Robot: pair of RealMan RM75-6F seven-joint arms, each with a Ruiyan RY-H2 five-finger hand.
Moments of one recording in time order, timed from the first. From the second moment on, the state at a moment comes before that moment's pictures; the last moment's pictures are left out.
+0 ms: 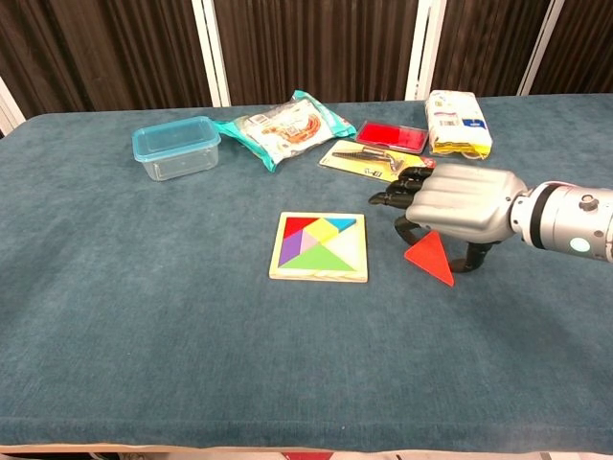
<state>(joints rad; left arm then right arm) -0.14 -1.14 0.00 -1.57 1.57 1.46 0.00 0.77 -1.55 0.06 -1.26 -1.43 0.78 -0.70</state>
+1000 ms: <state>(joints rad) -0.13 -1.13 0.00 -1.57 1.59 1.48 -0.02 0.86 -1.71 0.20 -1.28 -1.28 0.94 -0.96</state>
